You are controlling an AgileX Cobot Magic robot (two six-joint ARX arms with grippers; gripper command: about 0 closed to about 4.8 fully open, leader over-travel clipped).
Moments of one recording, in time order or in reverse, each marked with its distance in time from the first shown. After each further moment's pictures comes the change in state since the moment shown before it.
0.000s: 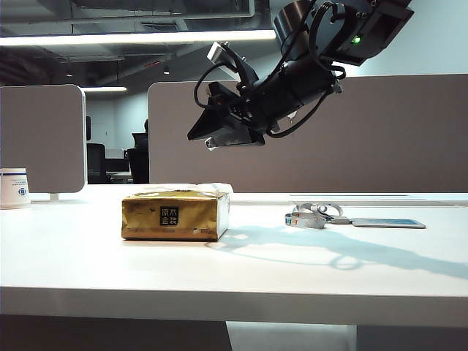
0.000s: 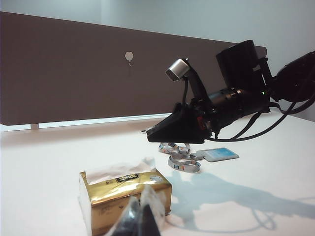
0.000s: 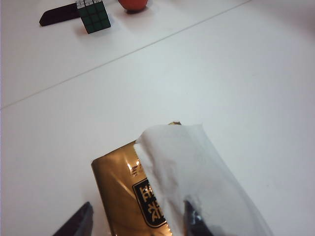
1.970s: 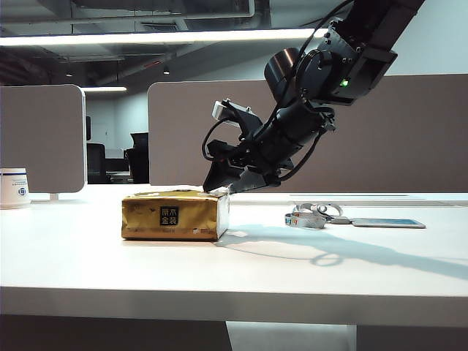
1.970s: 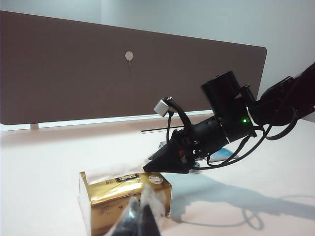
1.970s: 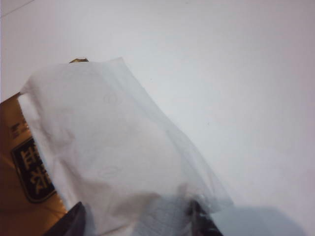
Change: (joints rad) left arm 0.000 0.000 0.000 0.000 0.000 -0.004; right arm -0.001 0.124 0.014 -0.010 0.215 0.021
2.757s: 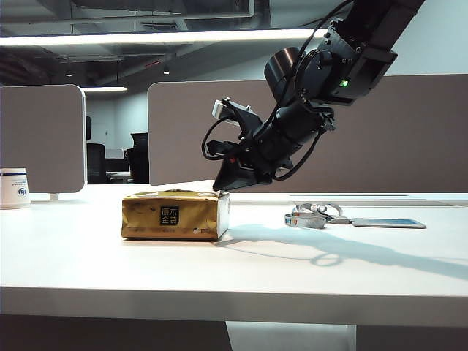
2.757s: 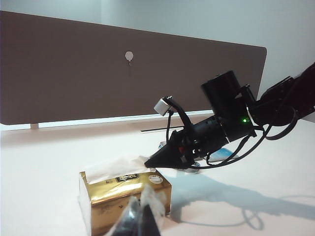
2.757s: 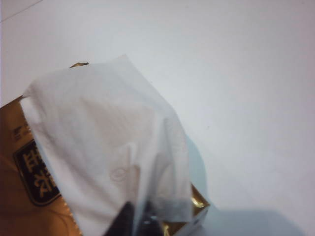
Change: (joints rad) left arm 0.000 0.000 0.000 0.000 0.000 0.000; right arm 0.000 0.000 0.000 0.010 -0.001 0.003
